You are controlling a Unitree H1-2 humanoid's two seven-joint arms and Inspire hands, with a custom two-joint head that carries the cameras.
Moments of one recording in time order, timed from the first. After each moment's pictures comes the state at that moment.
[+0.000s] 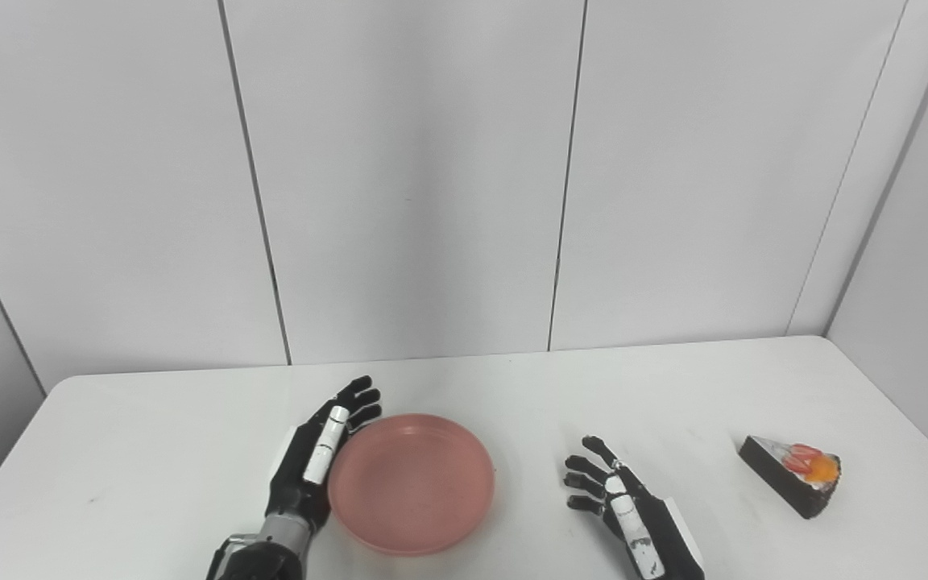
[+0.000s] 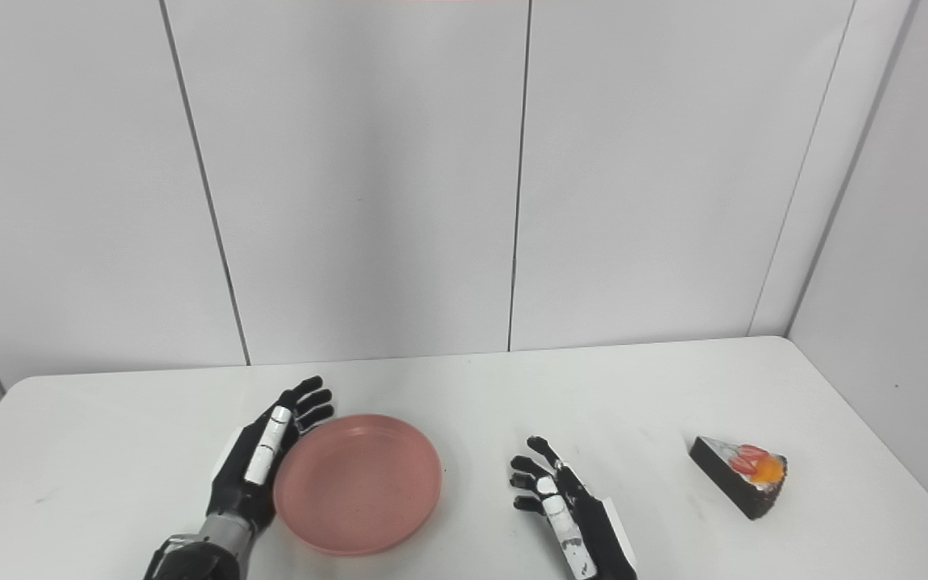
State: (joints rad) left arm -0.64 0.04 0.05 0.74 -0.16 -0.21 -0.19; right arm -0.17 -0.01 -0.01 0.12 0.04 -0.10 0.06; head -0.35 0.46
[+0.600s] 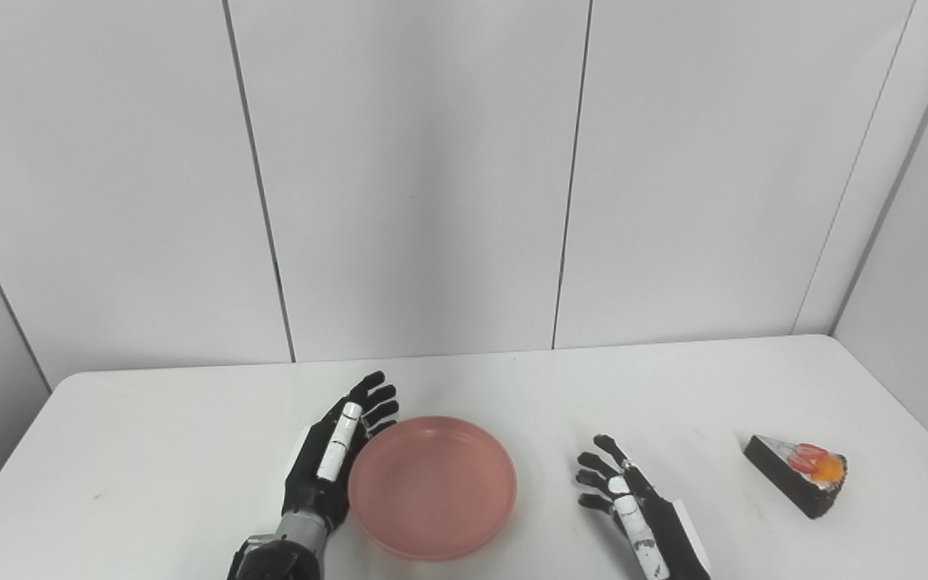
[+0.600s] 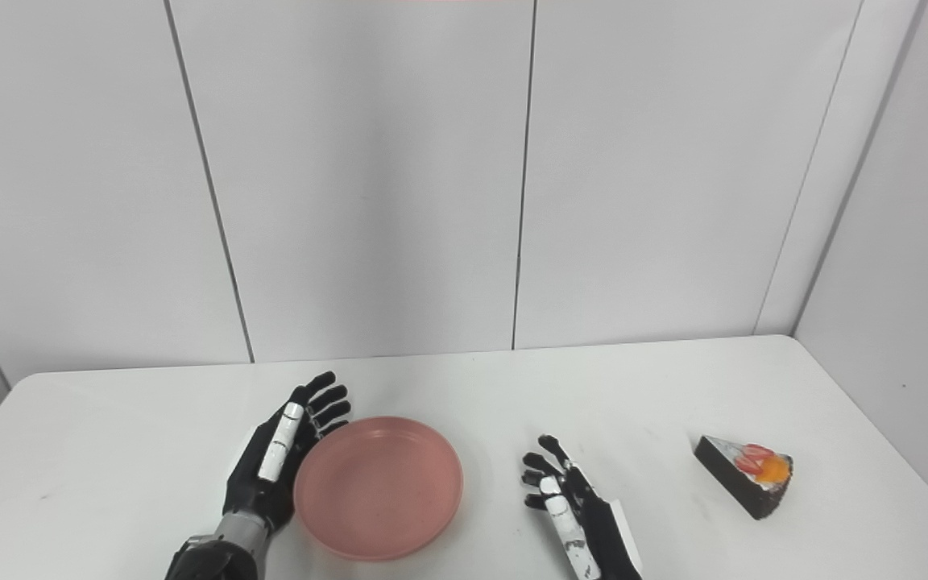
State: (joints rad) left arm -0.62 0.00 0.08 0.69 -0.22 -0.17 -0.21; right arm -0.13 0.02 -0.02 0.05 -0.03 -0.11 -0.03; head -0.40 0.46
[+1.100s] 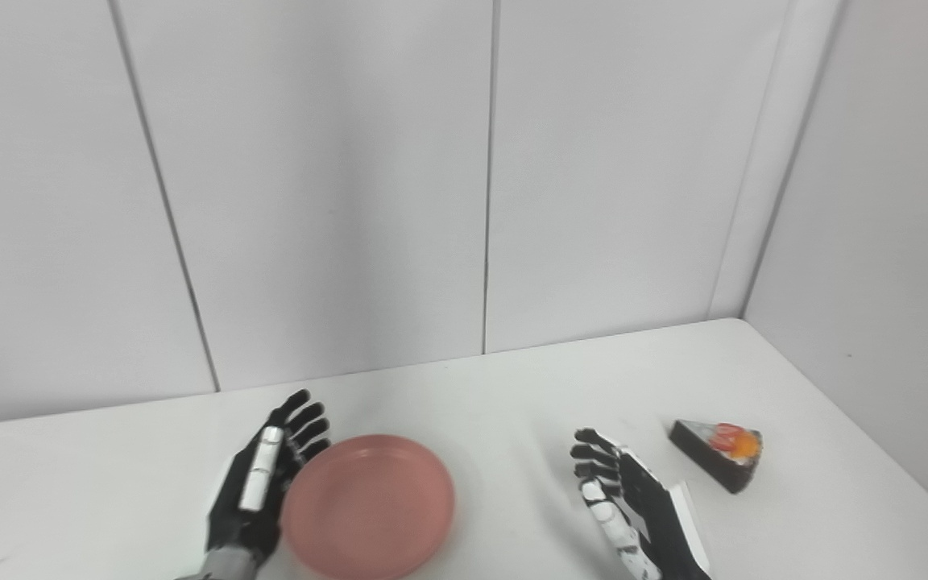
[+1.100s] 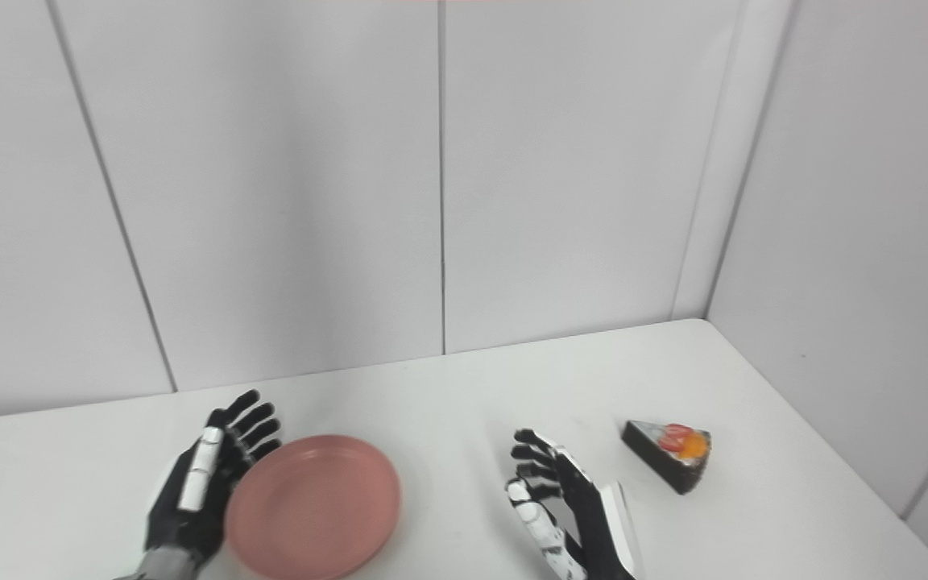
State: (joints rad) left arm -0.65 0.02 0.12 0.76 -0.26 -0.19 -0.26; right arm -0.06 -0.04 -0.04 -0.21 -0.40 -0.08 -0.15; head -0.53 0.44
